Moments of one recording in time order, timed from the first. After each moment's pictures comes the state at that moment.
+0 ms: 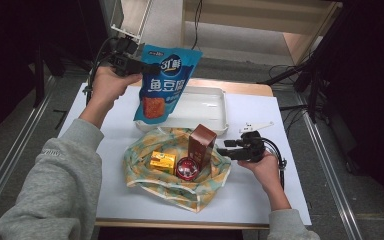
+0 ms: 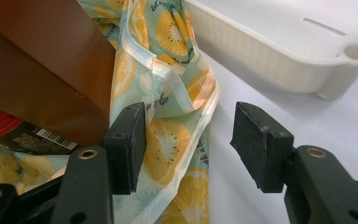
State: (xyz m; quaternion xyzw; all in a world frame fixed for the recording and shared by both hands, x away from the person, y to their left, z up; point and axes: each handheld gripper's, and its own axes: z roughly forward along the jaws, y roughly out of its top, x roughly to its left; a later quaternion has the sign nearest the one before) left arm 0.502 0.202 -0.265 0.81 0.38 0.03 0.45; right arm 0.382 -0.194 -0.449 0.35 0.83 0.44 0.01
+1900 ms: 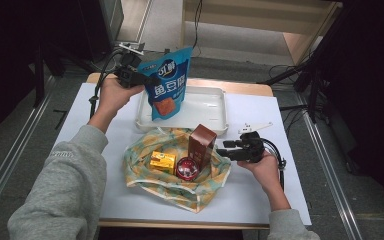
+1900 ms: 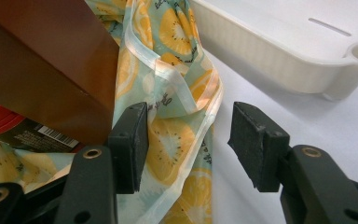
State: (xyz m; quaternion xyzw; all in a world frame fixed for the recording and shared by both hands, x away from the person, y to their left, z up) left arm 0.516 0.207 -0.320 0.81 0.40 0.04 0.42; right arm 0.381 -0.192 -0.449 0.35 0.83 0.43 0.01
